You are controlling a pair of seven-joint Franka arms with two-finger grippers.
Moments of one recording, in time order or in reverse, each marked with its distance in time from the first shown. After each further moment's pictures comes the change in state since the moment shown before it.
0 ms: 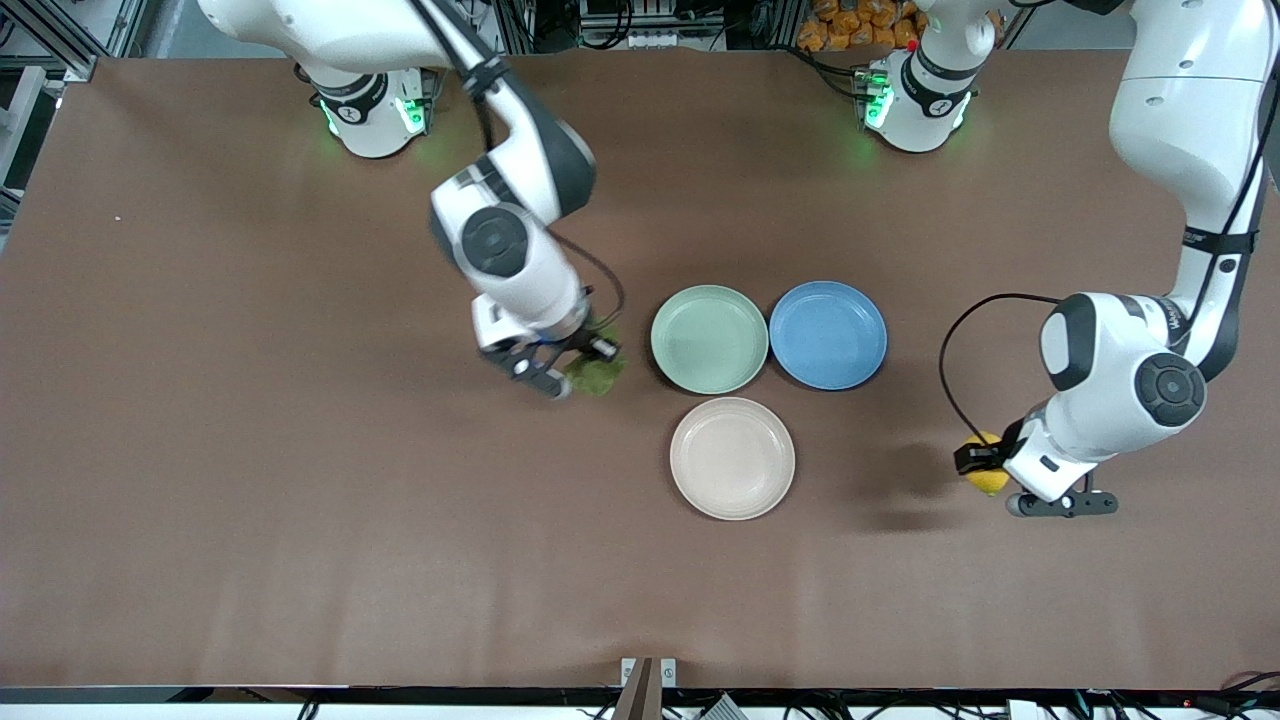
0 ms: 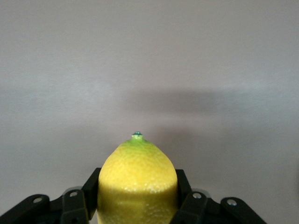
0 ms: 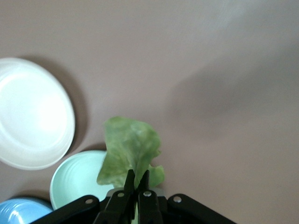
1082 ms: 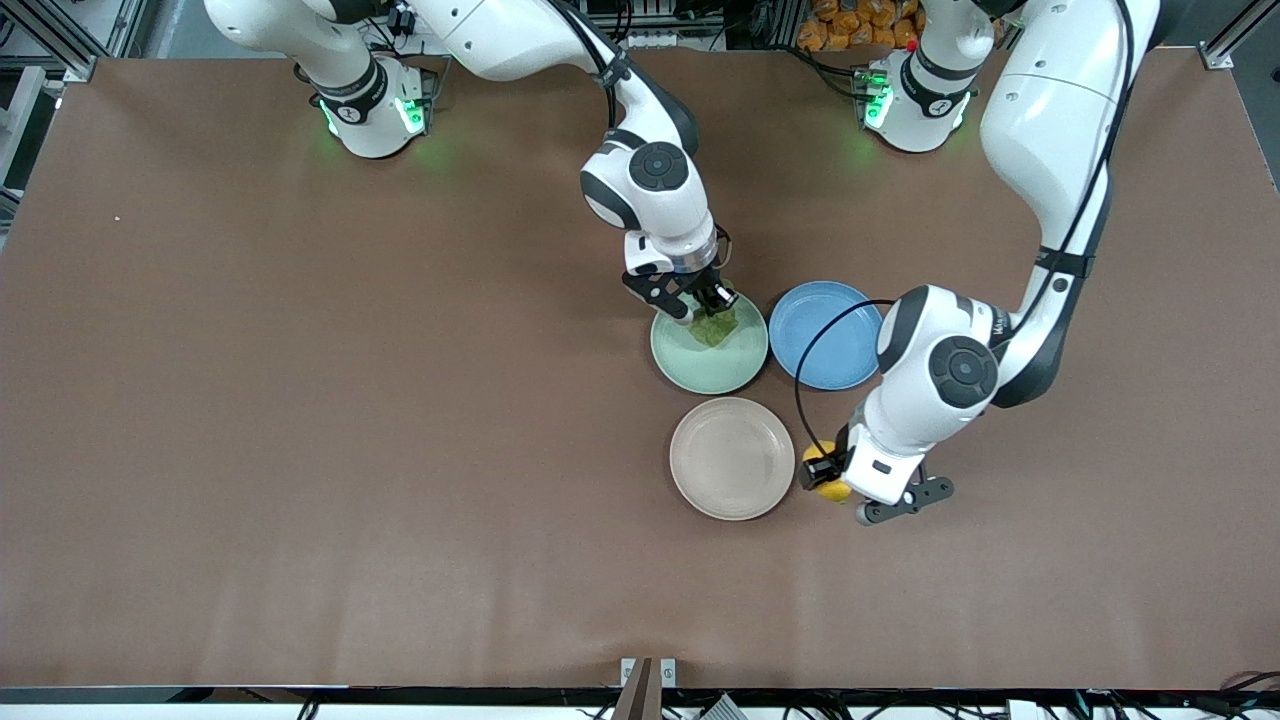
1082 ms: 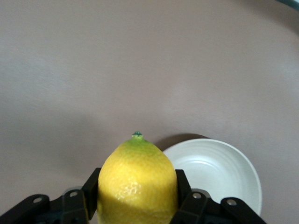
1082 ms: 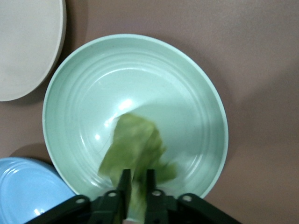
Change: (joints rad) left arm -0.305 0.092 -0.006 0.132 -0.014 0.093 -0.558; right arm 0.259 0.208 -0.016 0.008 -0.081 0.355 0.401
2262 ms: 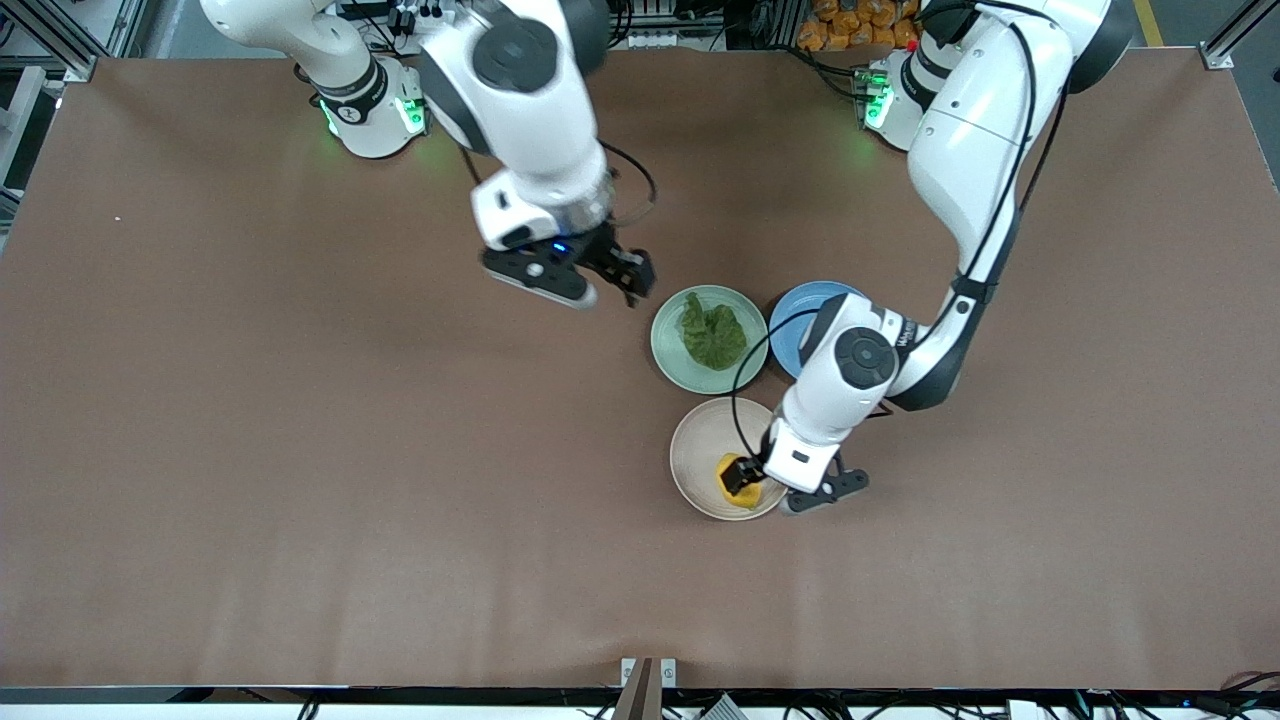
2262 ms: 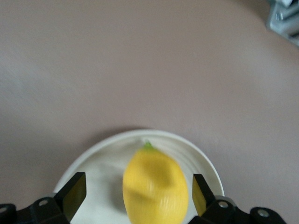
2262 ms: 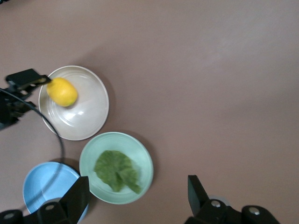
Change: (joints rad) left arm -0.113 0.098 0.063 0.031 0.001 0.179 -0.099; right arm -0.198 -0.434 -0.072 0.134 -0.037 -0.704 -0.522
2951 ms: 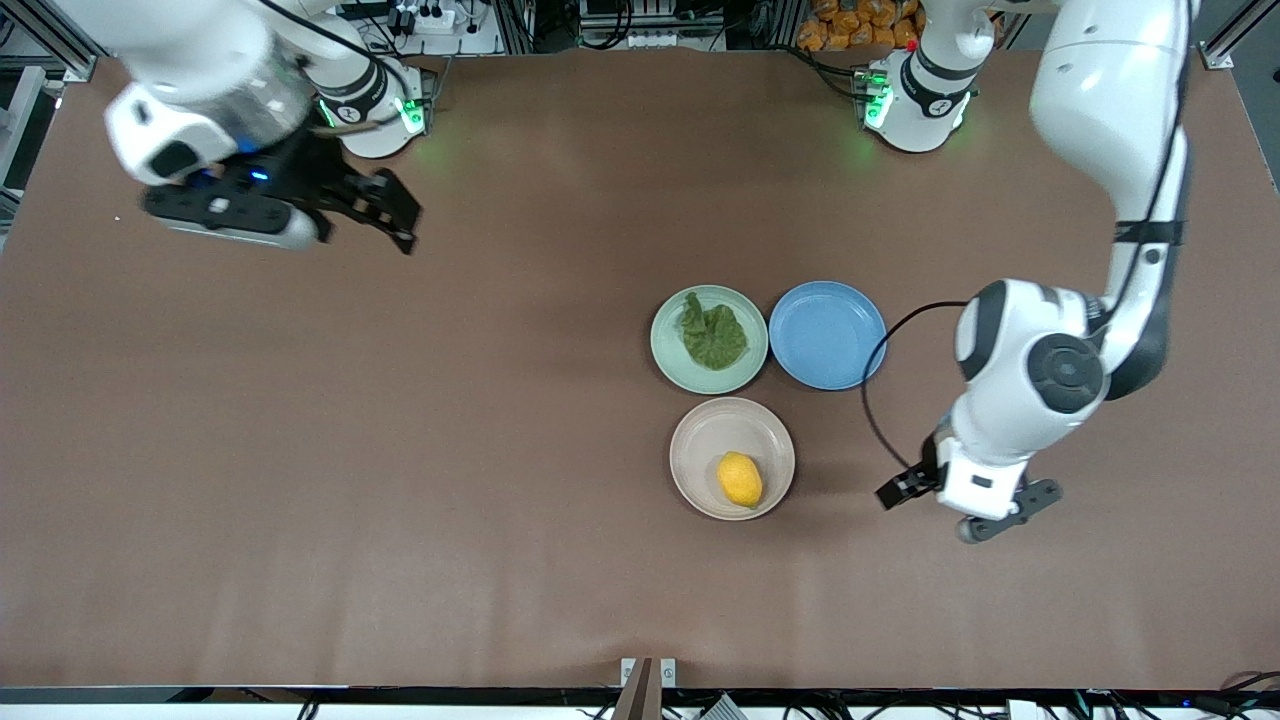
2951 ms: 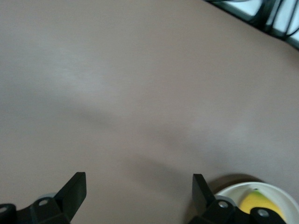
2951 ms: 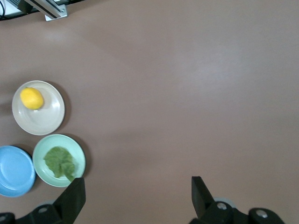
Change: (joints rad) left arm 0.180 -0.230 0.071 -0.033 0.003 -0.387 0.156; right arm -0.295 -0.226 -0.019 0.072 -0.003 -0.345 -0.522
